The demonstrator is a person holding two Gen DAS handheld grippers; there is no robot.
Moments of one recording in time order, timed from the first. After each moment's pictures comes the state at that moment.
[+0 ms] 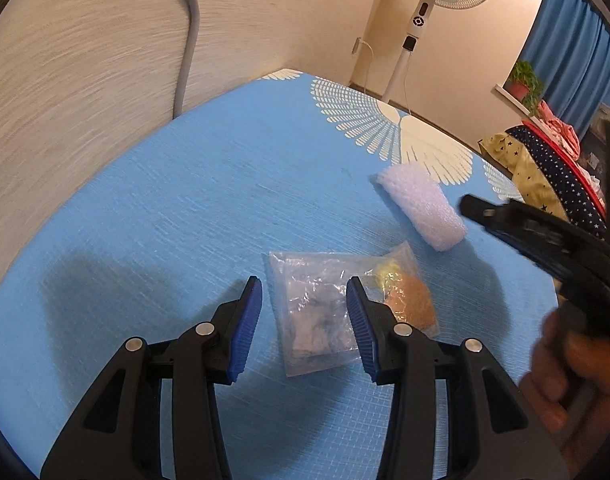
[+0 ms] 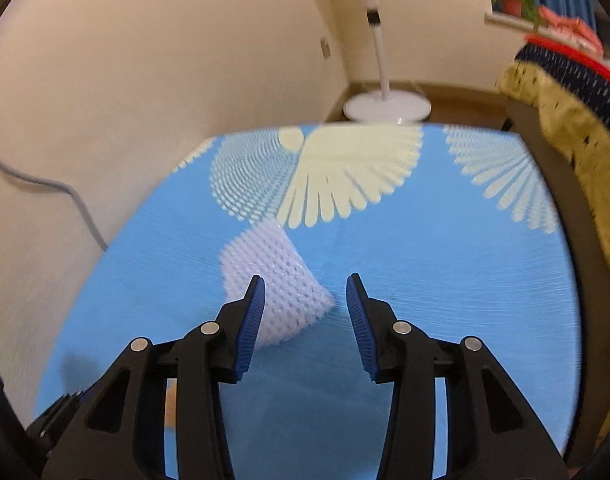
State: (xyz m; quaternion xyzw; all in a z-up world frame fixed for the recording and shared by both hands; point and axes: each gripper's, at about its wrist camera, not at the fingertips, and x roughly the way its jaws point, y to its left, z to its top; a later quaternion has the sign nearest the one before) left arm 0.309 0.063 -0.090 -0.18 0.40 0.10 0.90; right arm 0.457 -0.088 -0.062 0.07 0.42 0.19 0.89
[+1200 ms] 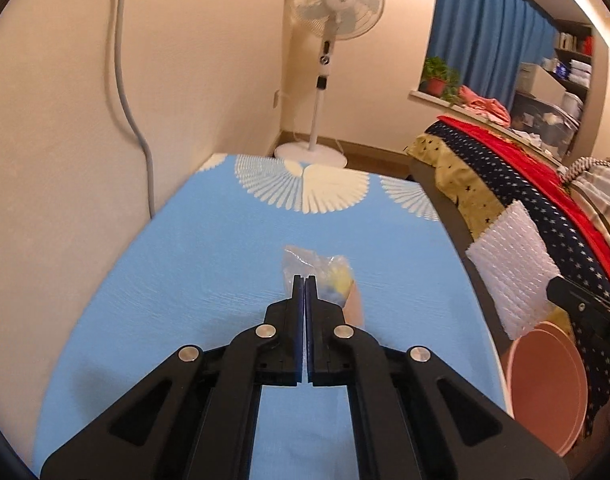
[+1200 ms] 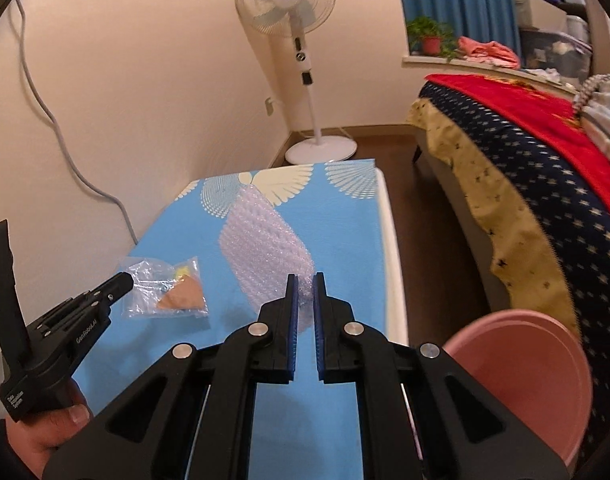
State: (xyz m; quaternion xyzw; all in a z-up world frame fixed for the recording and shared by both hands) left arm 0.215 0.007 0.012 -0.07 0.31 0.00 0.95; right arm 0.216 -0.198 0.048 0.08 0.32 0.07 0.94
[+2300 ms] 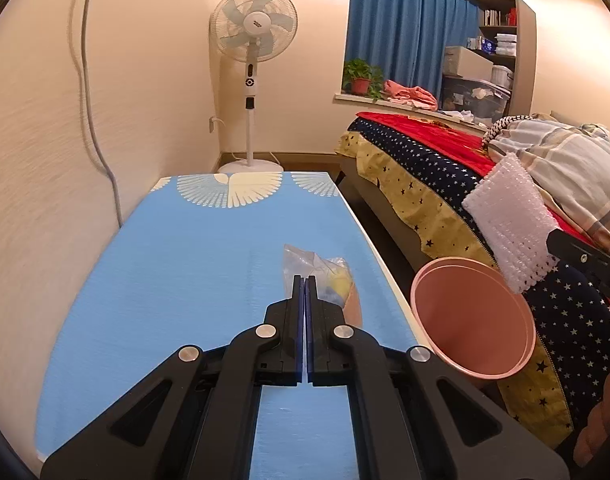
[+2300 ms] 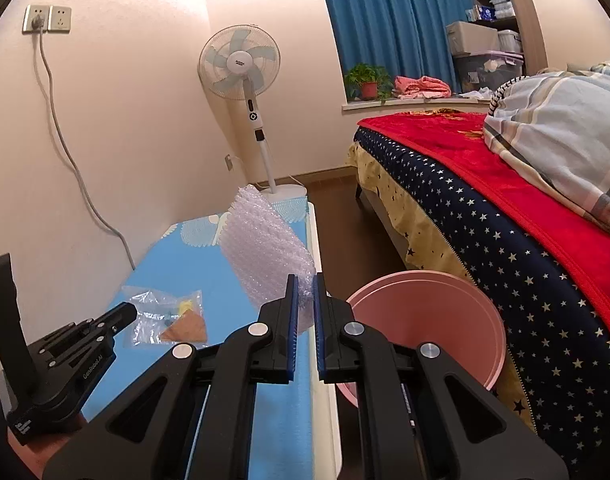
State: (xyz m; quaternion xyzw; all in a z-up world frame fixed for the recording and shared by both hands) left arm 0.091 -0.055 0.033 -0.01 0.28 -0.10 0.96; right arm 0.057 -0.248 0.073 0.10 0.23 -0.01 0.97
